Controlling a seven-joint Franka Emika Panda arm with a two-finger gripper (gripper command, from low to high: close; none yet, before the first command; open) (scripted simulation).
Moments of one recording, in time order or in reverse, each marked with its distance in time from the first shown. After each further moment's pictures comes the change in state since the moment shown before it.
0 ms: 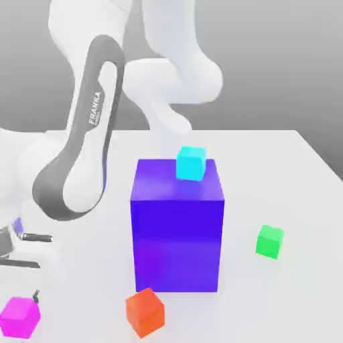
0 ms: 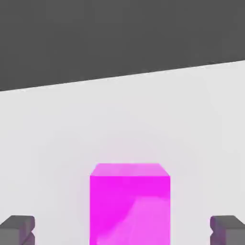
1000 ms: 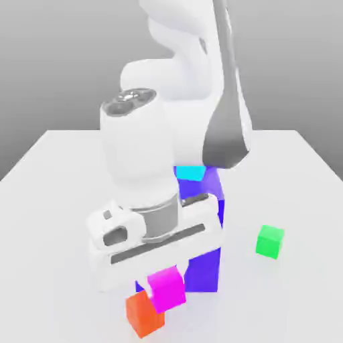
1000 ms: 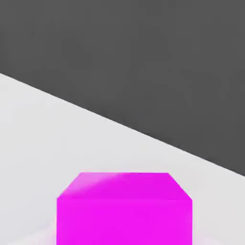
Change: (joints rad) arm 0.381 -0.464 0.265 -0.304 -0.104 -0.053 -0.063
